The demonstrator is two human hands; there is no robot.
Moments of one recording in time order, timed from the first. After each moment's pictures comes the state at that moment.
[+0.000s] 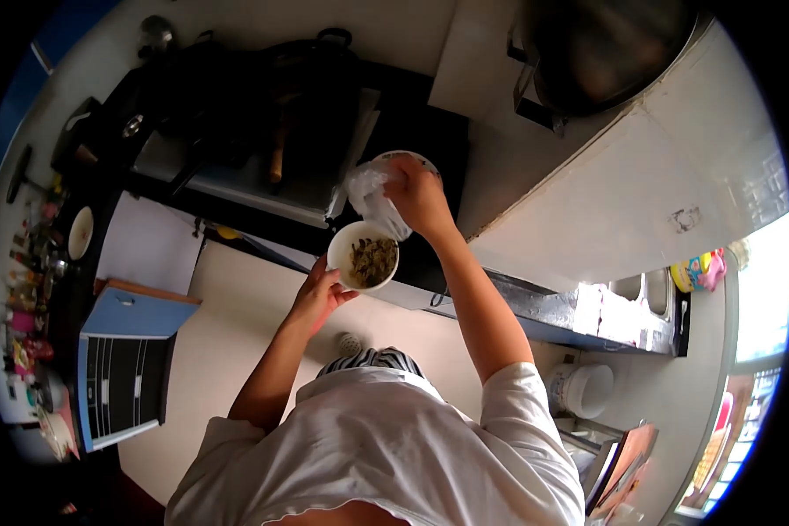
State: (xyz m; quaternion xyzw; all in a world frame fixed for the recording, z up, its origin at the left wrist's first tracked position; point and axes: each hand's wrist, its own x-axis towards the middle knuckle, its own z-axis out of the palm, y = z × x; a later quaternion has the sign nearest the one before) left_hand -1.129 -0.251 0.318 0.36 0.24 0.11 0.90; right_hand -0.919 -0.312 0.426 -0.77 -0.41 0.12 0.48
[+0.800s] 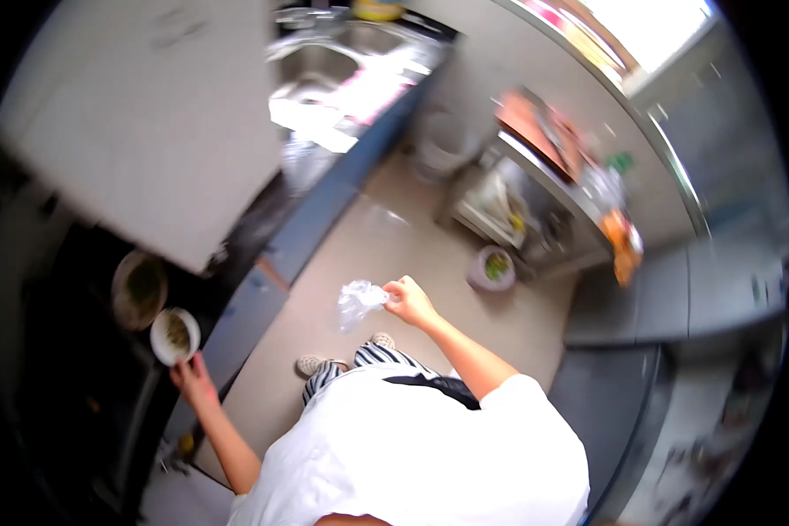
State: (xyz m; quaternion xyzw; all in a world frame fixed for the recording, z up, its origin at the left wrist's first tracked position) left_hand -1.077 -0.222 0.236 0.46 0.28 0.14 0.83; right_hand -1.171 -0.662 0.277 -0.92 0.17 0.03 0.34
